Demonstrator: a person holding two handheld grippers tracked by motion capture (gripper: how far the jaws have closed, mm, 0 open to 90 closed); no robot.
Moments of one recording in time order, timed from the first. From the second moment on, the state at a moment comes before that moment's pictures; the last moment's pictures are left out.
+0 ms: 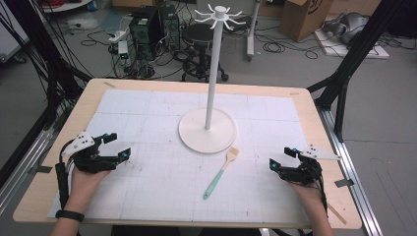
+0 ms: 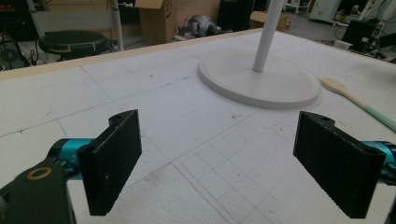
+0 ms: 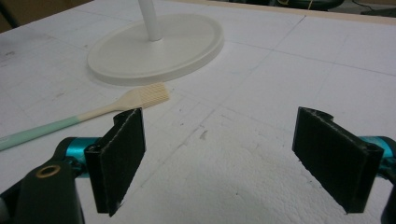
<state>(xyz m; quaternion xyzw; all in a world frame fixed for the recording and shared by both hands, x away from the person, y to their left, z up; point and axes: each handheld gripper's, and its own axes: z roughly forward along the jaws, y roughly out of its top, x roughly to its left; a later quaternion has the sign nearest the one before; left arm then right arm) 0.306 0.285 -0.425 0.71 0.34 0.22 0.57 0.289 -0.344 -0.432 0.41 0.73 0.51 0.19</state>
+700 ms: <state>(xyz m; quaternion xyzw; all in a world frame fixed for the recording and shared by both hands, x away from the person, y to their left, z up) 0.306 0.289 -0.426 0.71 0.33 0.23 0.57 0.288 -0.346 -0.430 0.41 0.73 0.51 0.19</state>
